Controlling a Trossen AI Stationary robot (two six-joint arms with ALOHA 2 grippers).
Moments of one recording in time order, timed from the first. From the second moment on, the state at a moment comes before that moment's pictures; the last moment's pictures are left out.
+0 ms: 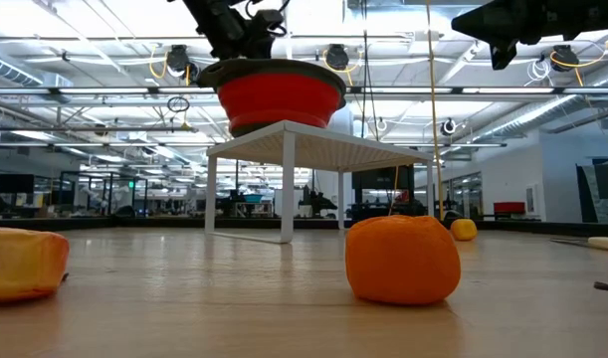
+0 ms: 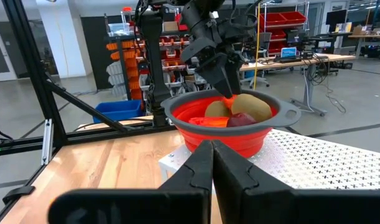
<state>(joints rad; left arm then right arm) 0.37 1.55 1.48 -0.81 0.00 -0.50 0.02 0.42 0.41 0.03 0.18 0.09</state>
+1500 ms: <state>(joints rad) 0.01 1.36 1.48 -0.81 -0.21 -0.49 0.02 0.42 0.41 0.03 0.18 0.09</state>
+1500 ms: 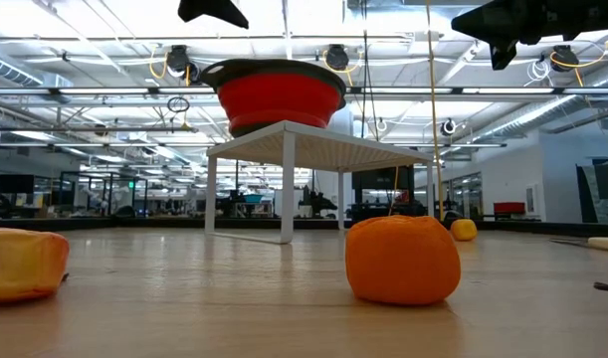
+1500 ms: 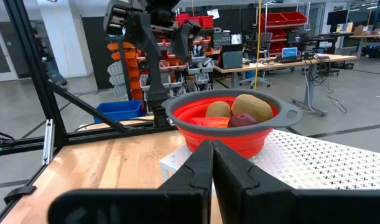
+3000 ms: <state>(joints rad) 0.01 0.63 0.74 -0.41 -0.10 -0.20 0.02 0.81 0.56 0.01 0.24 0.23</state>
